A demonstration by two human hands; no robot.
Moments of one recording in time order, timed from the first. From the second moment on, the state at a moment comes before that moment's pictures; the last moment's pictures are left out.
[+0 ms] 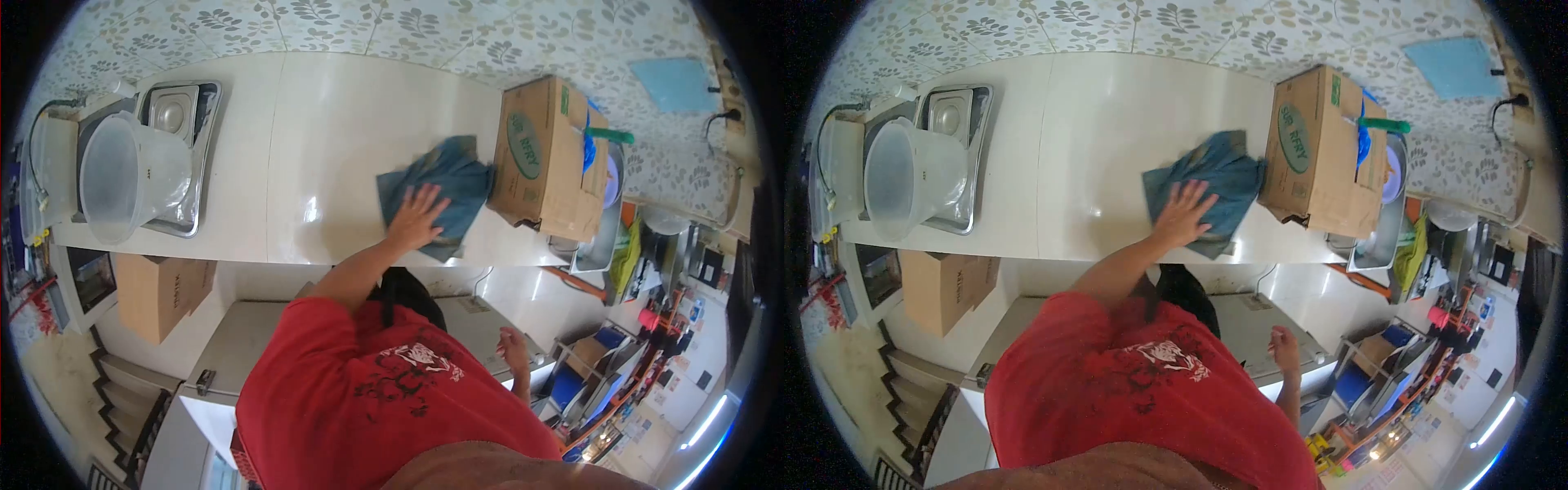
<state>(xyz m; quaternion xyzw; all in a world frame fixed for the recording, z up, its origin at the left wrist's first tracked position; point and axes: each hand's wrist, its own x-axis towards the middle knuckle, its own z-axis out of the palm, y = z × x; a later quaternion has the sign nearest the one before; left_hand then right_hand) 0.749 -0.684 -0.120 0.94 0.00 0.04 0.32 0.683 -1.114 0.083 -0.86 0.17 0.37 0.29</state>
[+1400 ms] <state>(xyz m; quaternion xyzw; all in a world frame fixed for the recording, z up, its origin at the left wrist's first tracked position) 0.574 -0.607 -0.077 0.96 -0.02 -0.17 0.22 0.702 -1.117 0.013 -0.87 0.11 0.33 0.36</state>
